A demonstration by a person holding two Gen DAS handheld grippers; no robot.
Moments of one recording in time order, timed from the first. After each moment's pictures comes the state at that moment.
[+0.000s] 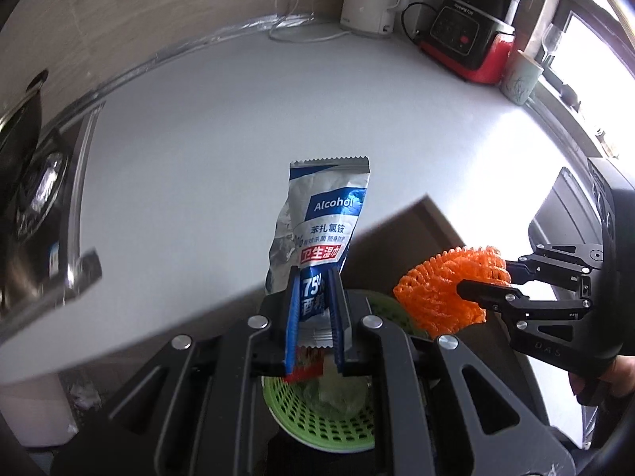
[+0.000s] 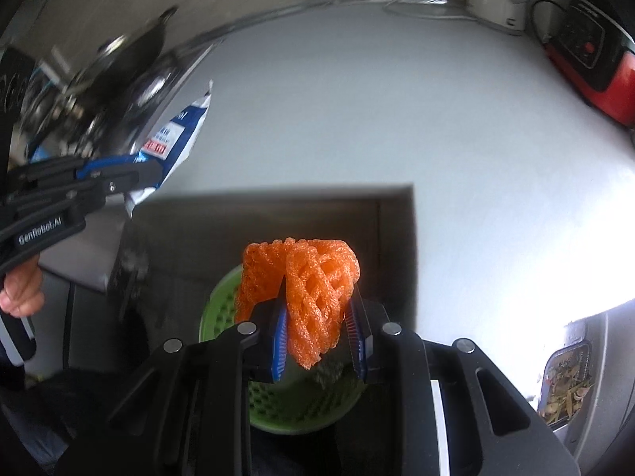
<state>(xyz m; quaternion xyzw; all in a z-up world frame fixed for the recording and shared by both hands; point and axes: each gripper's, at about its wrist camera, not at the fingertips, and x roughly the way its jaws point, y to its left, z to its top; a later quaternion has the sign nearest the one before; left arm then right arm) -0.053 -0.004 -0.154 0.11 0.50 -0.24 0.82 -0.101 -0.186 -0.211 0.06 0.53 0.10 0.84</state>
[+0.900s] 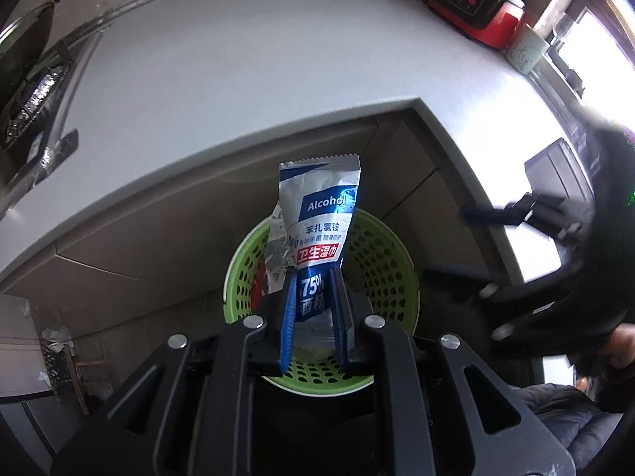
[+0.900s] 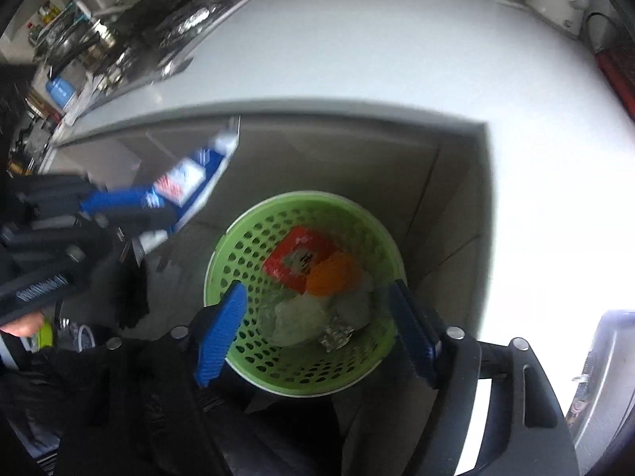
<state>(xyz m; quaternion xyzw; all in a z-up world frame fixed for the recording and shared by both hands) -0.114 0.015 -0.209 0.08 0.57 -0.23 0.79 -0.127 -0.152 -0.238 0.00 0.56 0.15 0.82</state>
